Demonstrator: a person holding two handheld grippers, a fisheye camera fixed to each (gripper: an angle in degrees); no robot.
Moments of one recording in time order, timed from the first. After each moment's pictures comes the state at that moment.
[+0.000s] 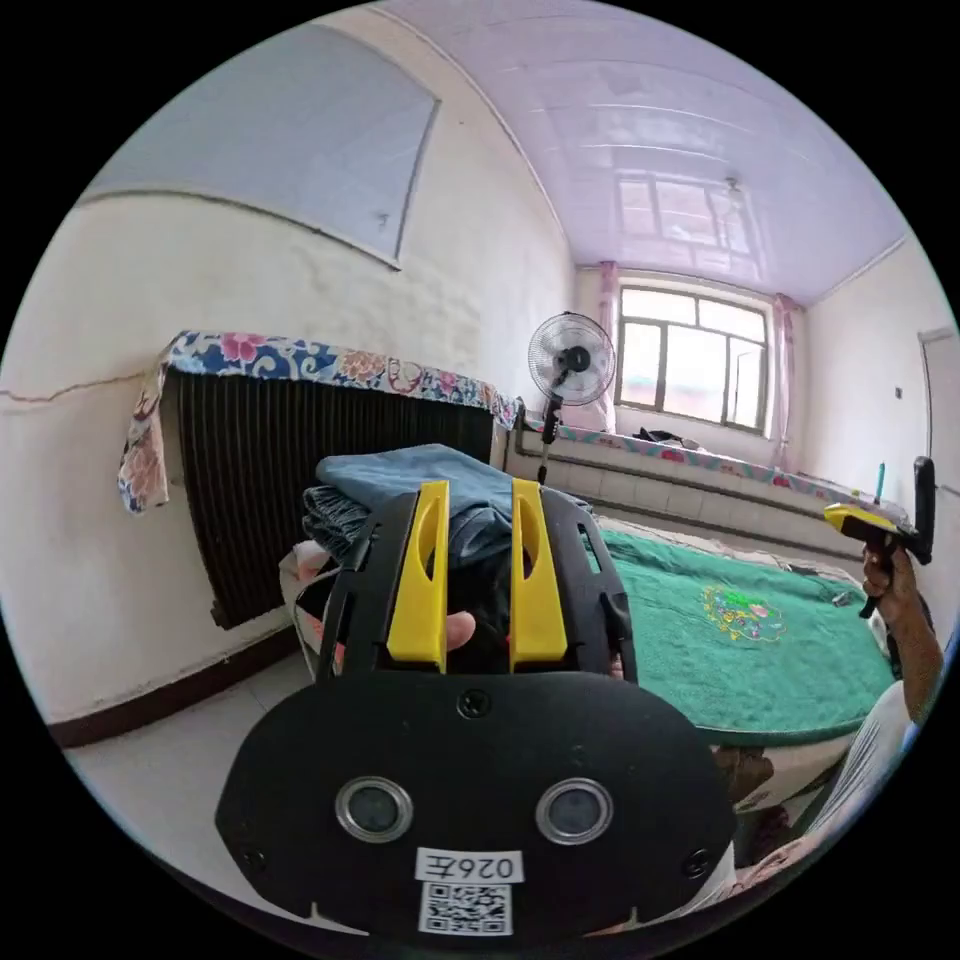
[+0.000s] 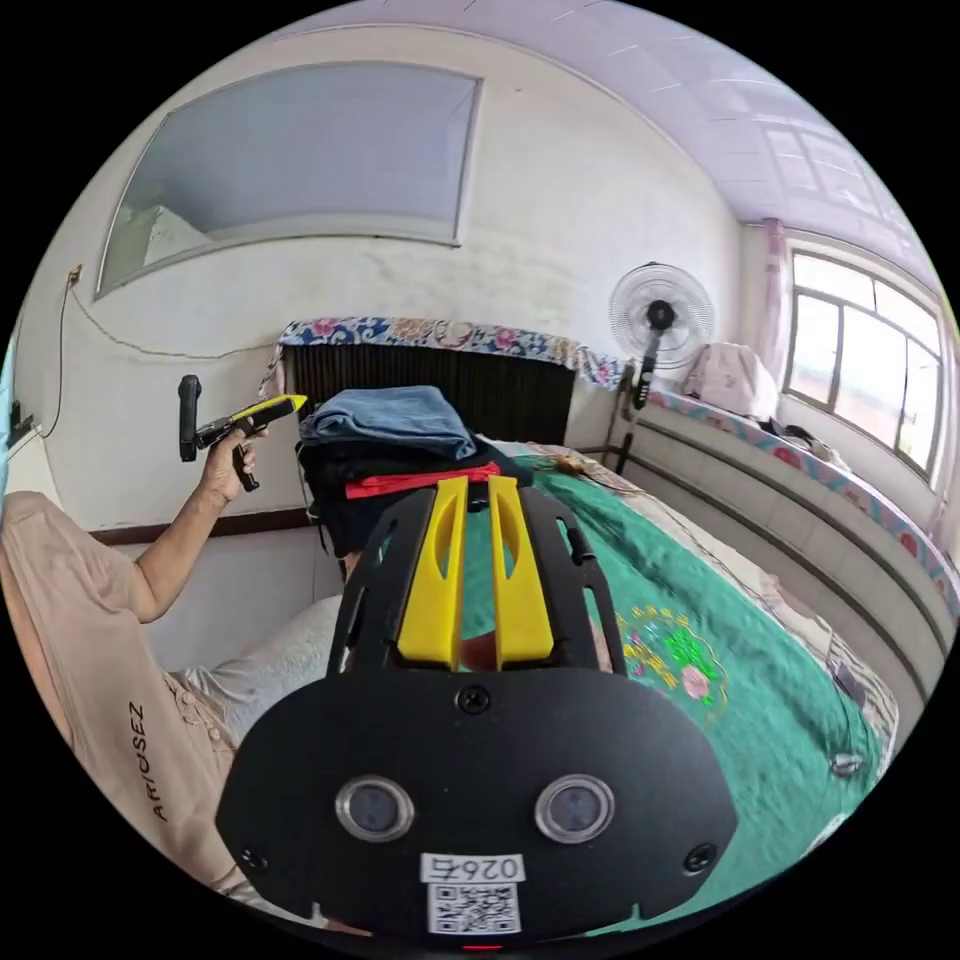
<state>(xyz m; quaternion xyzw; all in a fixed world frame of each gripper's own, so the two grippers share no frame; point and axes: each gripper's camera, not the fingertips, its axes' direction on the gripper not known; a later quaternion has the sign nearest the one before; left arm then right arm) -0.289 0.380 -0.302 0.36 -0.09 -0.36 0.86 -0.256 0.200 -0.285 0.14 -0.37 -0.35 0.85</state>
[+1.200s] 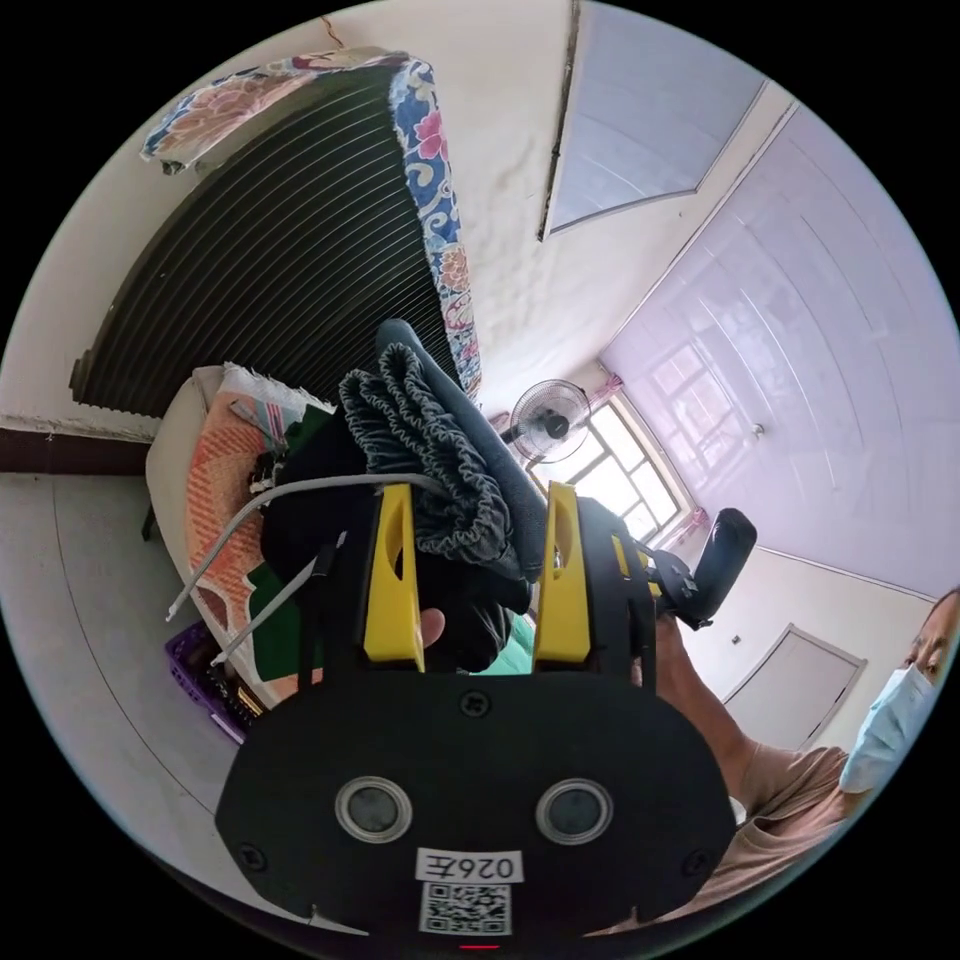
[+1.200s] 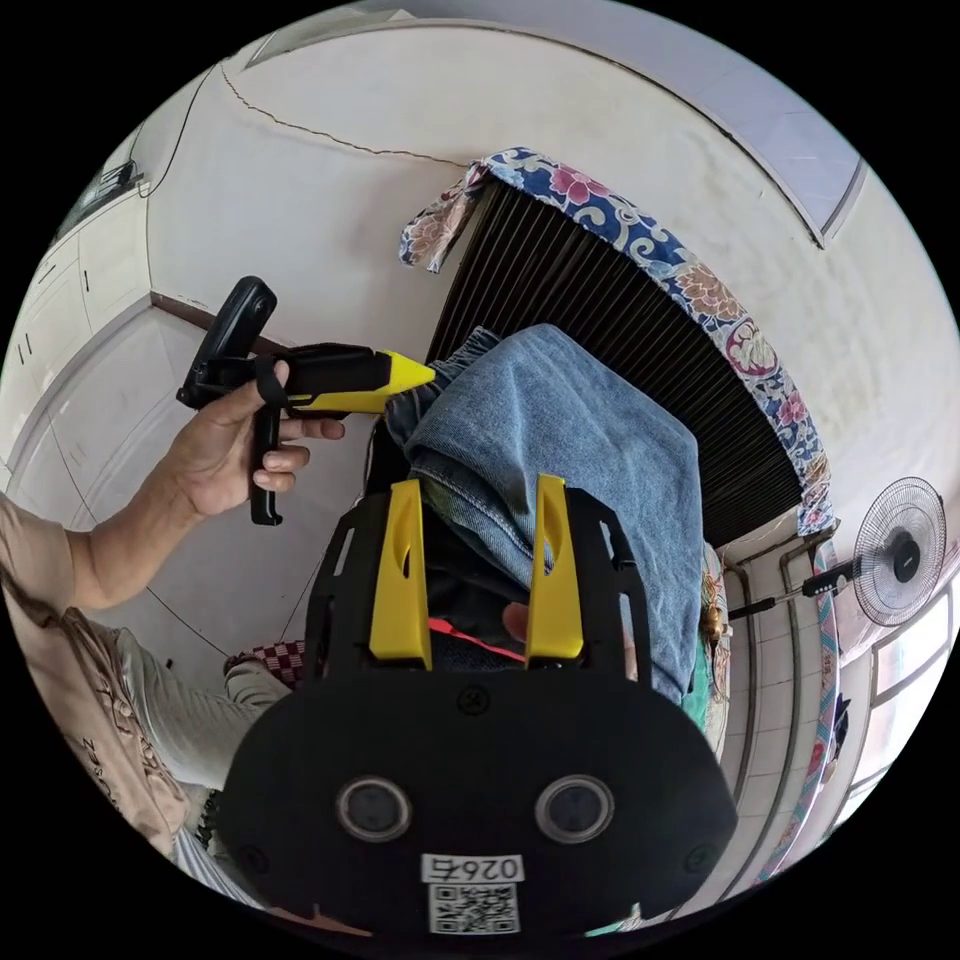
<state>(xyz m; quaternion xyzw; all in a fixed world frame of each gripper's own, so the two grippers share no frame) -0.530 0.432 -0.466 0.39 0.21 -0.49 0.75 -0.686 0.265 -0.271 0.08 -0.36 -0.65 0.66</state>
